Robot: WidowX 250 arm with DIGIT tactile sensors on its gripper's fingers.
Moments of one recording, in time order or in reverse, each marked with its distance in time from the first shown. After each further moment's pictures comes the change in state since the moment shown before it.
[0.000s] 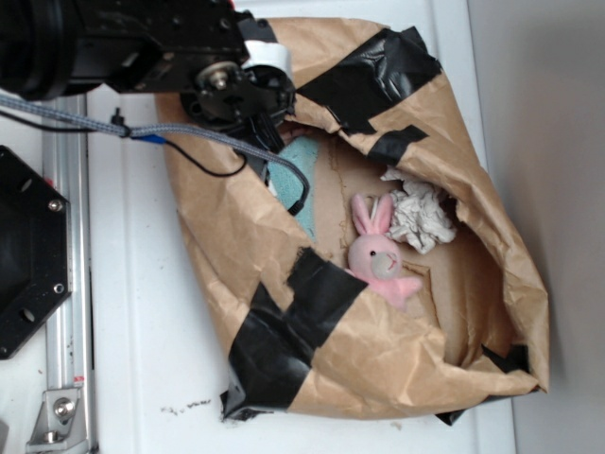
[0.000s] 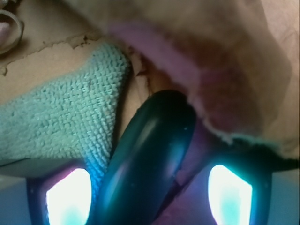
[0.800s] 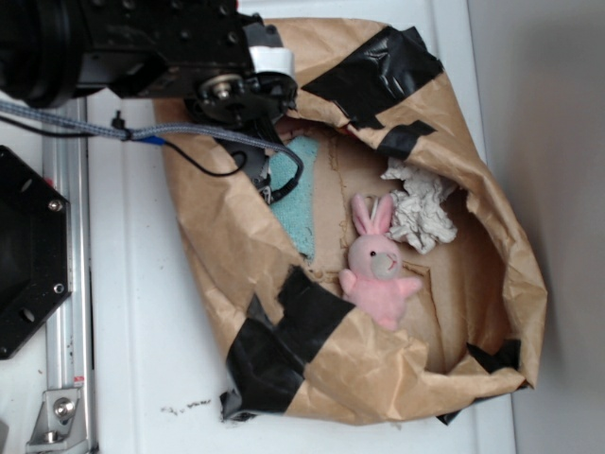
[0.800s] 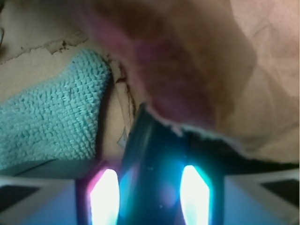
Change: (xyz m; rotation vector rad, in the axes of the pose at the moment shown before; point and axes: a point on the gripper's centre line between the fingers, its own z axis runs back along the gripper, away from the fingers) arm 0.001 0.002 0.000 0.064 -0.011 0.000
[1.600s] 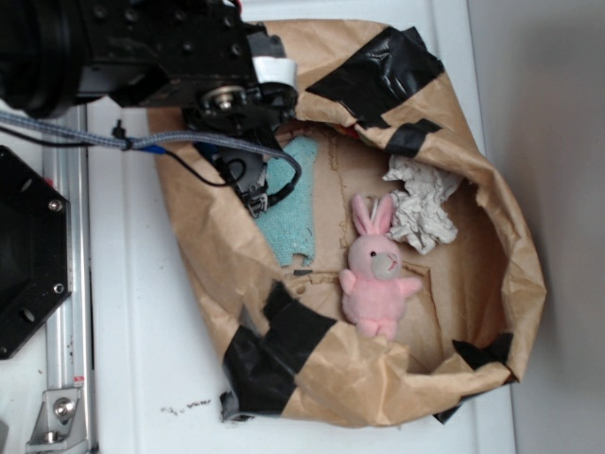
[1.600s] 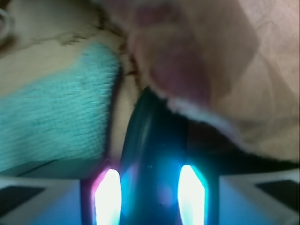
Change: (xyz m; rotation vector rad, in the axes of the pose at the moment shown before) arm -0.003 -0.010 0.013 -0.034 0.019 -0.033
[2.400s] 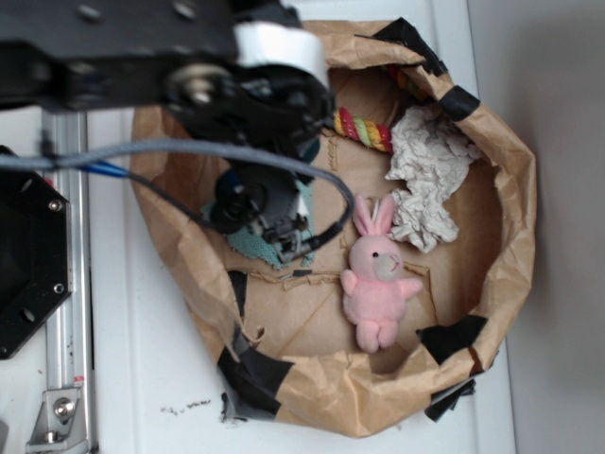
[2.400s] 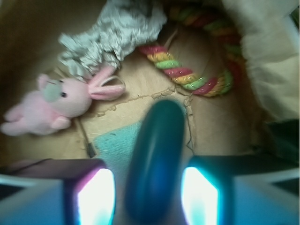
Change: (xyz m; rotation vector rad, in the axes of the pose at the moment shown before) arm 0.012 -0.039 0.060 -0.067 -0.084 -0.037
